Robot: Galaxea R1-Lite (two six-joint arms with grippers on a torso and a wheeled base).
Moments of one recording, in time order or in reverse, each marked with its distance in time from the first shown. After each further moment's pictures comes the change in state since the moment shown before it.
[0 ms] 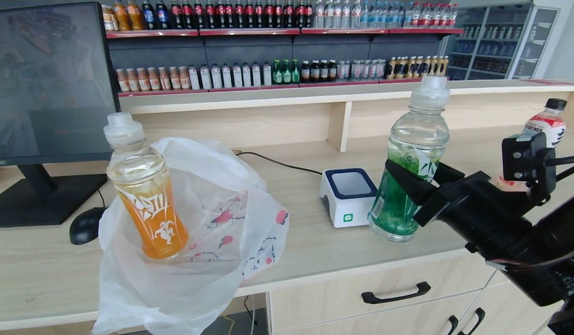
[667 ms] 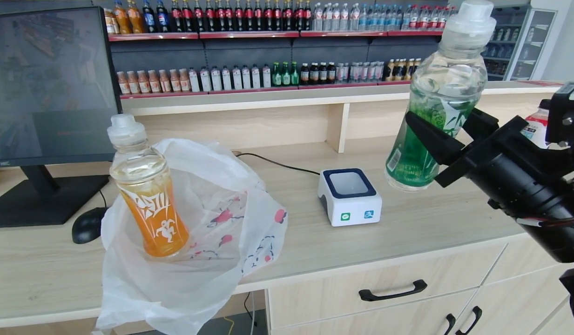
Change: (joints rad) left arm 0.000 0.000 0.000 -0.001 0.000 -0.001; right arm -0.098 -0.037 -0.159 -0.008 0.214 -0.243
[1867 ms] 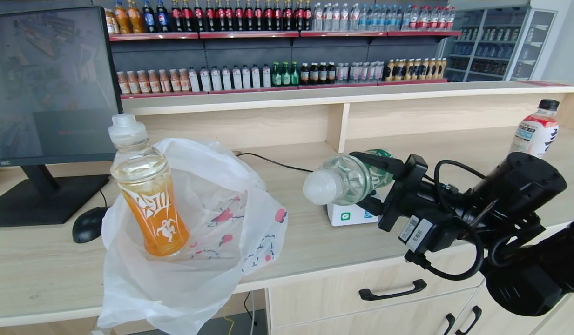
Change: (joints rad) left arm 0.000 0.000 0.000 0.000 0.000 -0.002; right arm -0.013 0.281 -0.096 0.003 0.524 -0.991
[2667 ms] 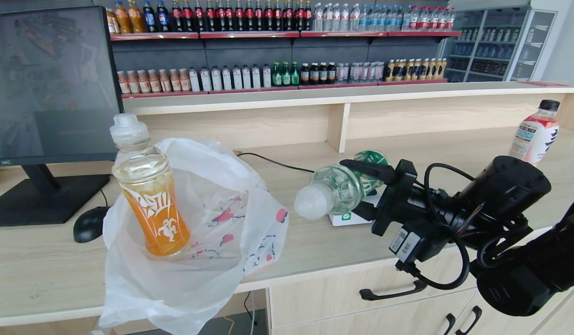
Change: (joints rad) left arm 0.000 0.000 0.000 0.000 0.000 0.000; right arm 0.008 0.033 -0.012 -0.001 0.021 -0.078
